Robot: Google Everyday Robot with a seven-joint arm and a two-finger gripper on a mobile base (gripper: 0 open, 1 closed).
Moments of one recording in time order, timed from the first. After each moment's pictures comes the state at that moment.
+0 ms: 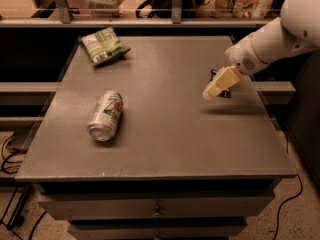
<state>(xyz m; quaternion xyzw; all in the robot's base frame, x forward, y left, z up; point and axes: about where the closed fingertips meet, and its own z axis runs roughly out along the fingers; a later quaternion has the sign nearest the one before) 0.649 -0.158 0.869 -0.51 0.79 0.11 0.33</state>
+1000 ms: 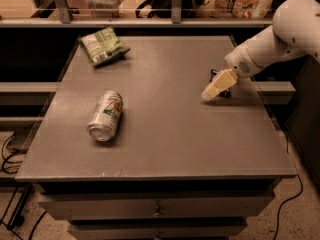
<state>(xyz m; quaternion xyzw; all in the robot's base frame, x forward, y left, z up) 0.676 -0.168 0.838 -0.48 0.81 0.12 0.32</state>
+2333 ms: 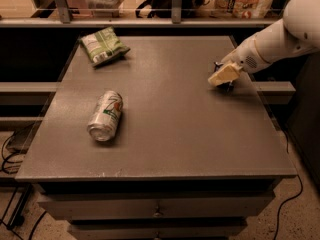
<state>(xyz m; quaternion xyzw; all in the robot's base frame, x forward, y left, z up) 0.675 -0.178 0.864 -0.47 0.80 0.10 0.35</state>
